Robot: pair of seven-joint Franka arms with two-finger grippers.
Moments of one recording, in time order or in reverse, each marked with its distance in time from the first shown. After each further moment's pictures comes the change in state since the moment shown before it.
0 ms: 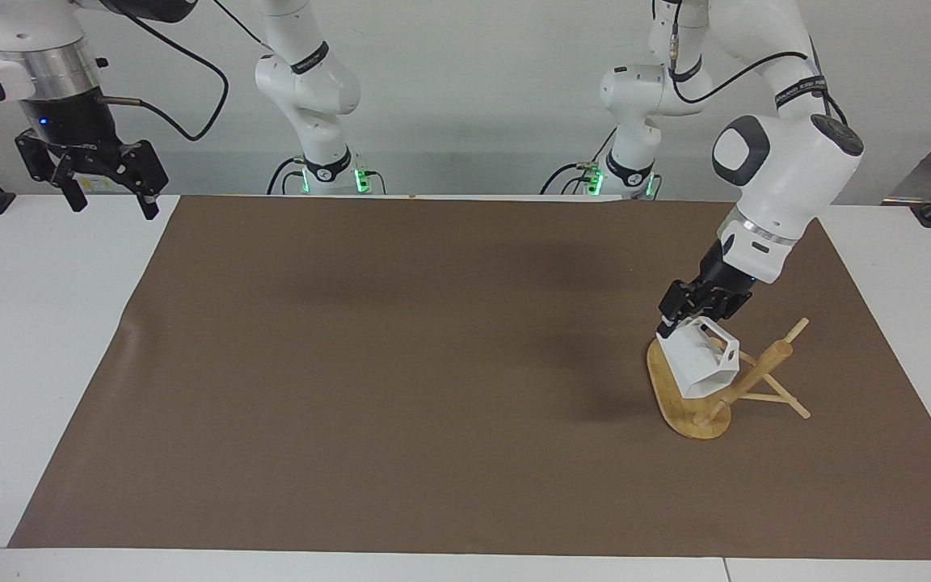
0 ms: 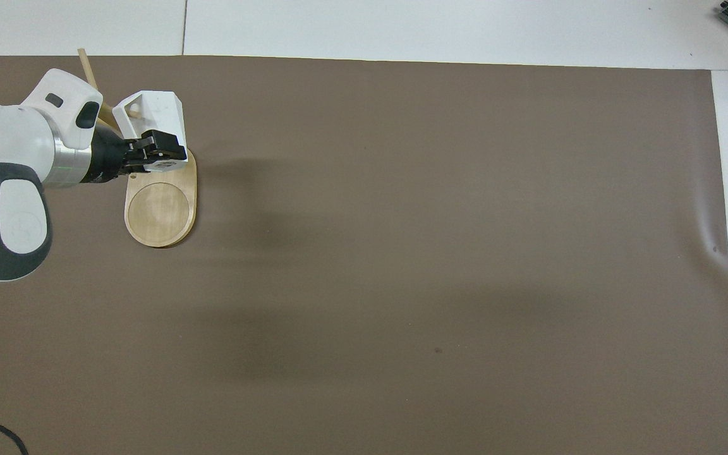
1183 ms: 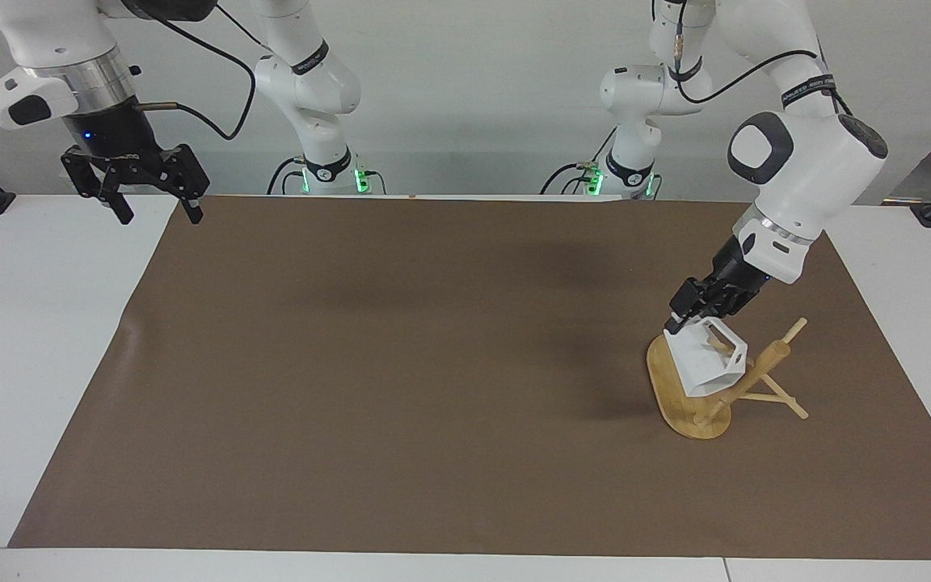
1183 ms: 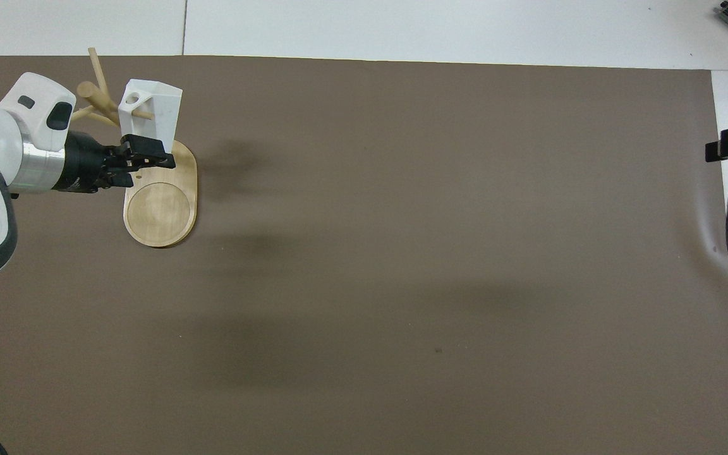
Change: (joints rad) left arm 0.042 -0.031 0.007 0.011 -0.035 -0.136 0.007; right arm 0.033 0.011 0.022 0.001 0.108 -0.024 0.000
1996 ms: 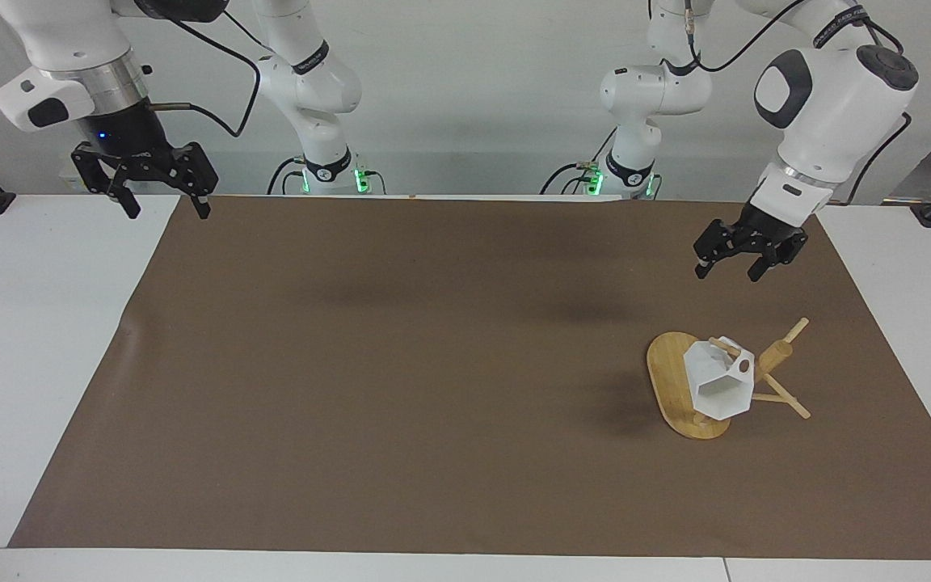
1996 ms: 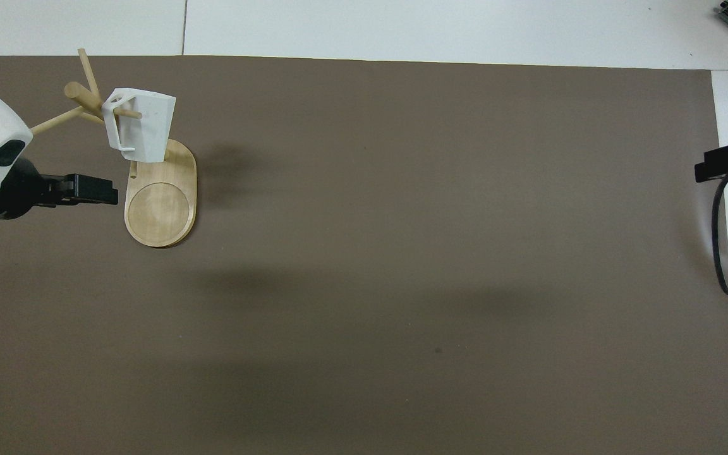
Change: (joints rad) left arm 0.030 -0.139 0.007 0.006 0.243 -0.200 0.183; right arm 0.052 -0.011 -0.022 -0.035 -0.059 -0.057 -0.008
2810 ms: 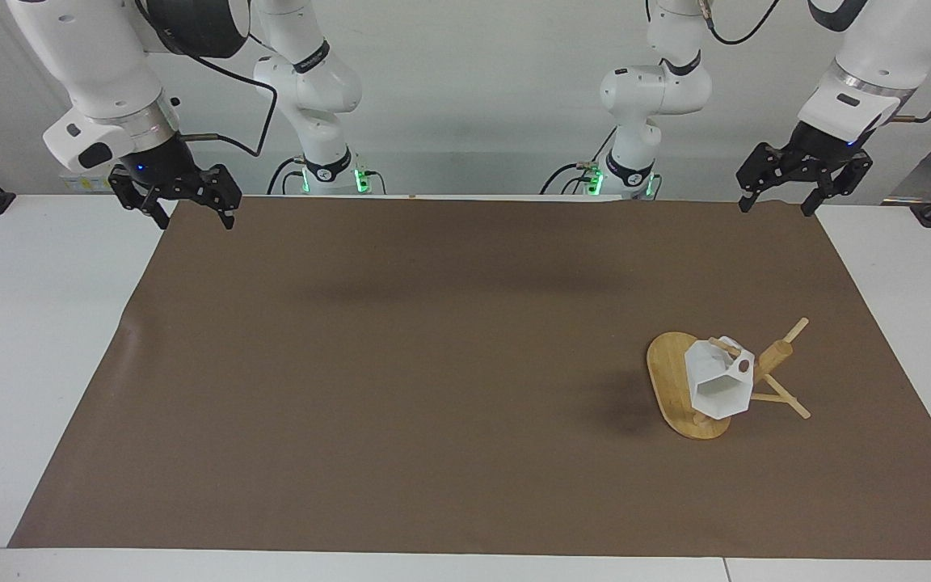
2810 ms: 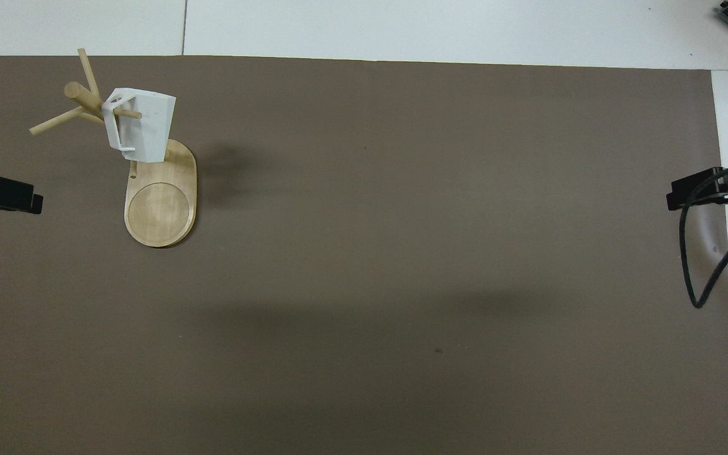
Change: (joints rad) left arm 0.011 0.025 0.003 0.325 0.086 -0.368 0.042; right arm 0.013 -0.022 -0.016 -0.118 -0.001 0.004 -0.009
